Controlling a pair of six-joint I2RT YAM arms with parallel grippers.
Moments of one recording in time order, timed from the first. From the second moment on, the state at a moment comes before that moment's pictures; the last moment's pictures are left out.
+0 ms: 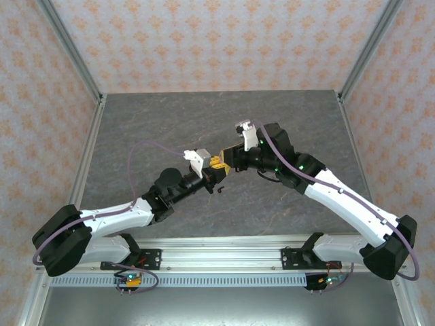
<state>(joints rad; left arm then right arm) -0.81 1.22 0.50 0.75 0.08 -0.28 0.76 1.18 1.14 -0.44 -0.23 0.40</state>
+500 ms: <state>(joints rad) -0.81 1.22 0.51 0.72 0.08 -0.28 0.76 1.18 1.12 -0.42 -0.23 0.40</state>
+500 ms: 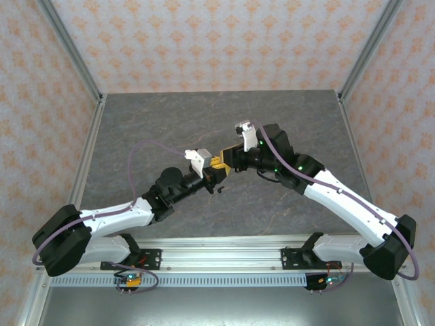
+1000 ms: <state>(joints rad) -0.81 1.21 0.51 0.71 0.08 -0.28 0.76 1.18 1.11 -0.43 -0.23 0.36</state>
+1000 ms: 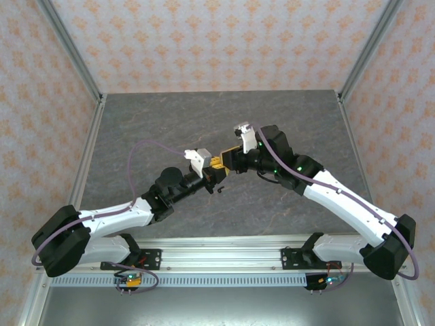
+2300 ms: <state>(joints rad) -0.81 1.13 0.54 0.44 0.21 0.06 0.76 1.33 1.31 -0.75 -0.09 0.44</state>
